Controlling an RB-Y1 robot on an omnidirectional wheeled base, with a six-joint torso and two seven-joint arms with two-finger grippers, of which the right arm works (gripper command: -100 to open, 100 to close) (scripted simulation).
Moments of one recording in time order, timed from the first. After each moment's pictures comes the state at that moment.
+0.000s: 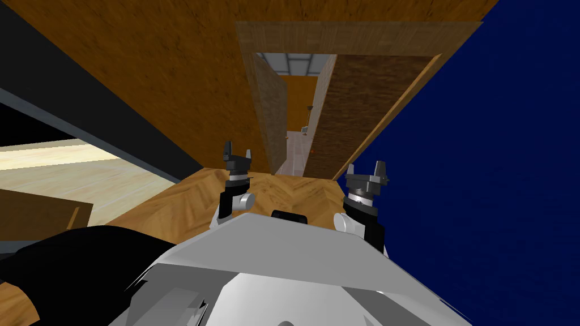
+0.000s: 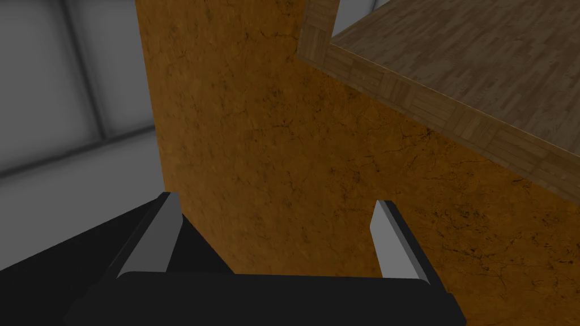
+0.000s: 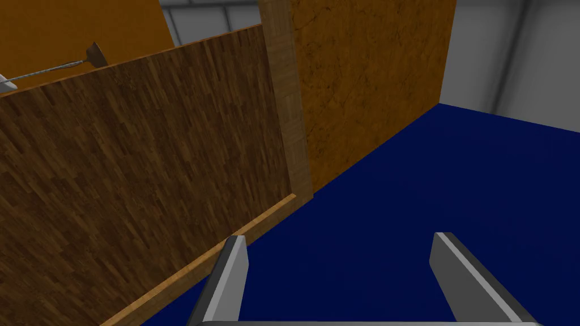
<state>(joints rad) 0.53 0.02 0.02 -2.38 -0.09 -0.40 -0.16</state>
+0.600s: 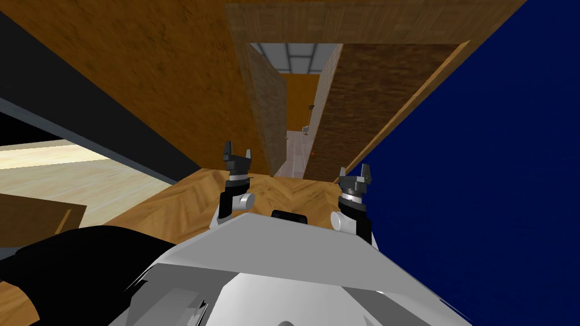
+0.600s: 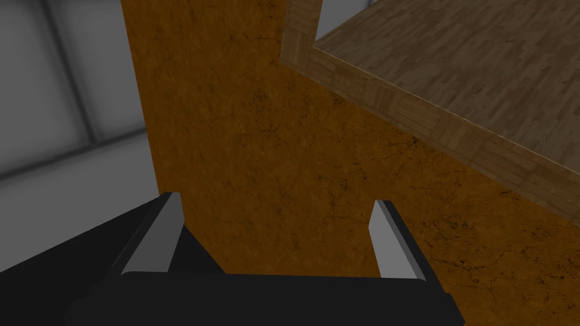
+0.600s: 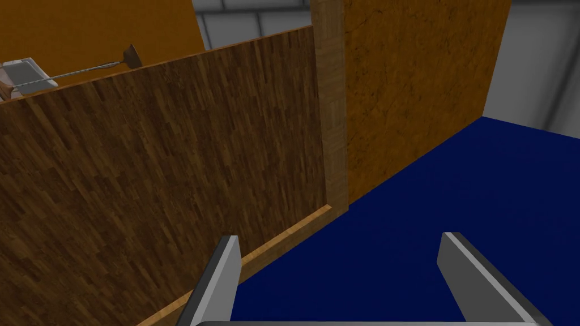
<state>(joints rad) 0.49 -0.01 0.02 -2.25 -0.09 -0.43 -0.14</state>
